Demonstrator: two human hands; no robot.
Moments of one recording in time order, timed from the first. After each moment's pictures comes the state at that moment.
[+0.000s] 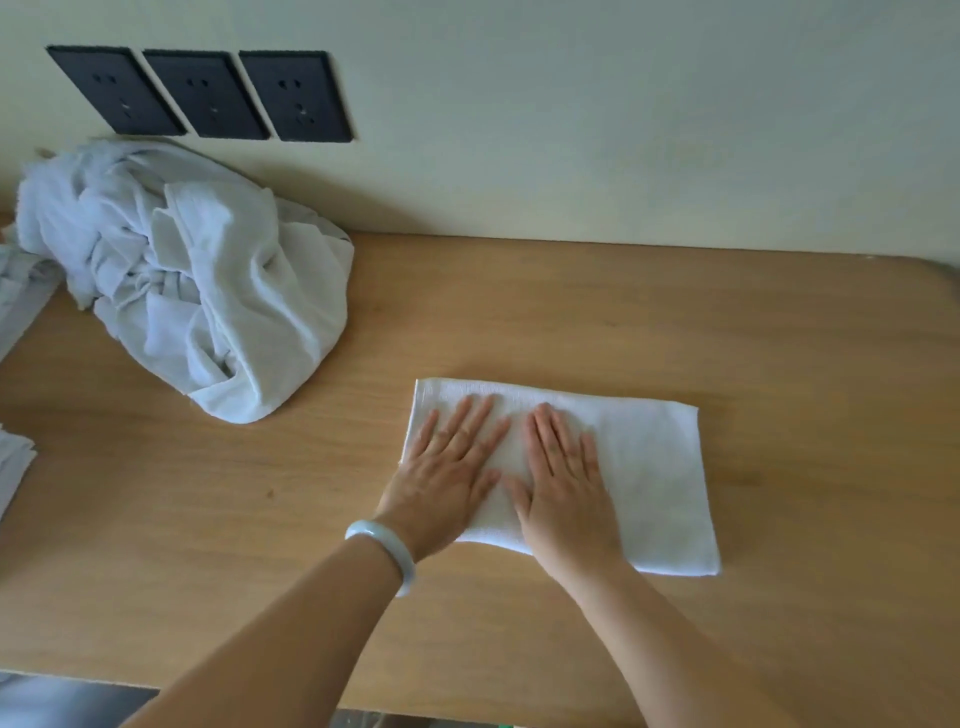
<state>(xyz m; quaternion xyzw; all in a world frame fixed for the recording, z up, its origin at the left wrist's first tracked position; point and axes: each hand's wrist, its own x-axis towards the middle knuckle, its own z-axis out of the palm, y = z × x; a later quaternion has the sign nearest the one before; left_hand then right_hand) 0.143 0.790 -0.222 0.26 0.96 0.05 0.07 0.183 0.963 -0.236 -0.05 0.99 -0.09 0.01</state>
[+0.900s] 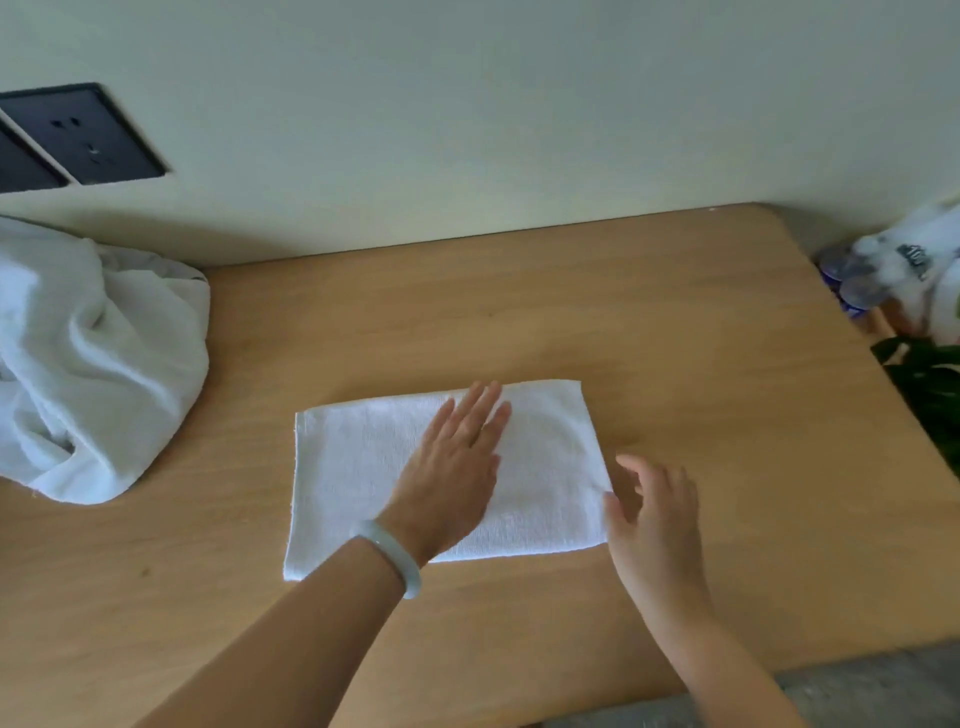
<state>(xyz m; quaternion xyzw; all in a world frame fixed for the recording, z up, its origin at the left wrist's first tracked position) 0.140 0.901 -0.206 0.39 0.92 0.10 -0.02 0.257 1.088 -0.186 0.27 0.90 -0.33 -0.07</state>
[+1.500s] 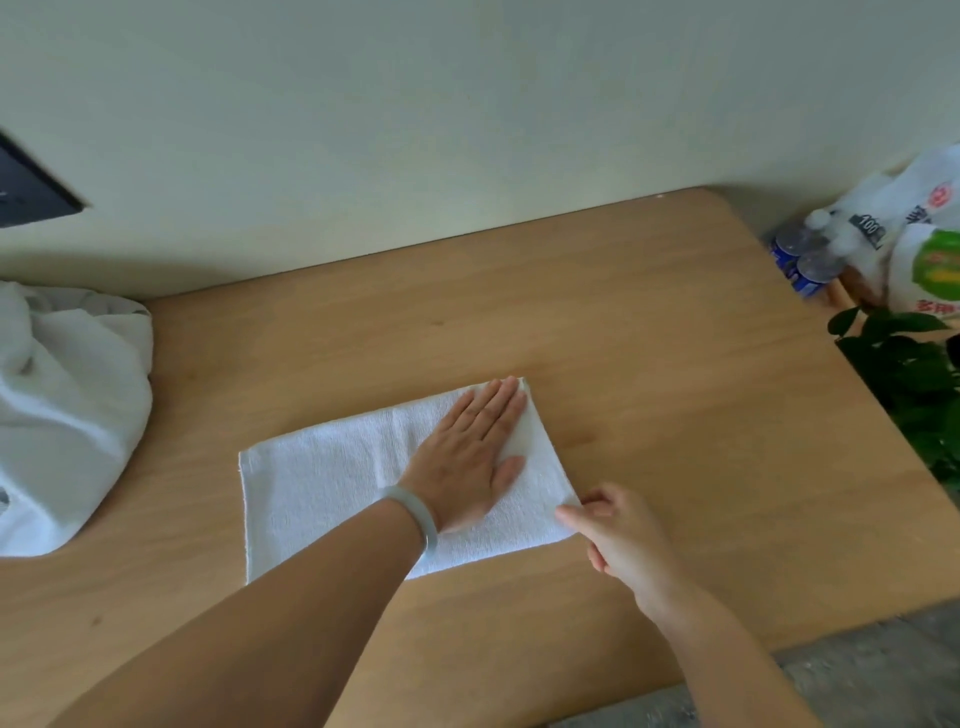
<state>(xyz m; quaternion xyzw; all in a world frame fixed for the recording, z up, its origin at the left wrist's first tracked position) 0.118 0.961 -0.227 0.47 0.88 0.03 0.04 0.256 1.119 -0.166 0.38 0.71 -0.57 0.15</state>
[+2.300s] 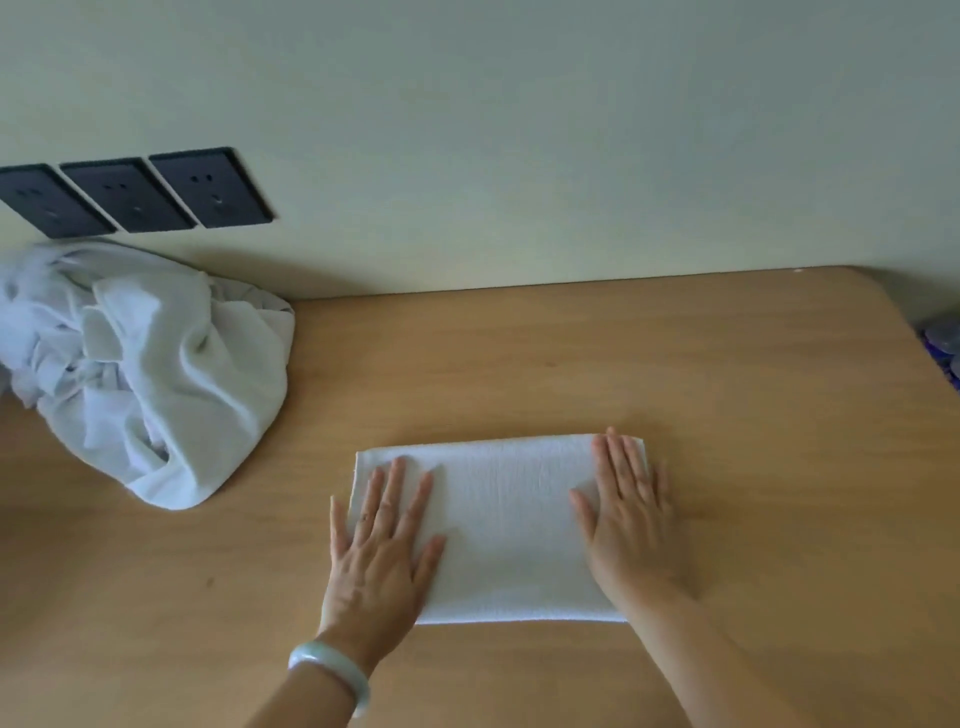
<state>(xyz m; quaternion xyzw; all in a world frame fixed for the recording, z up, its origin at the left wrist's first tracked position) 0.170 0.800 -0.224 0.14 0.99 0.05 0.03 0.174 1.073 -0.238 0.07 0.99 -0.09 -0.02</state>
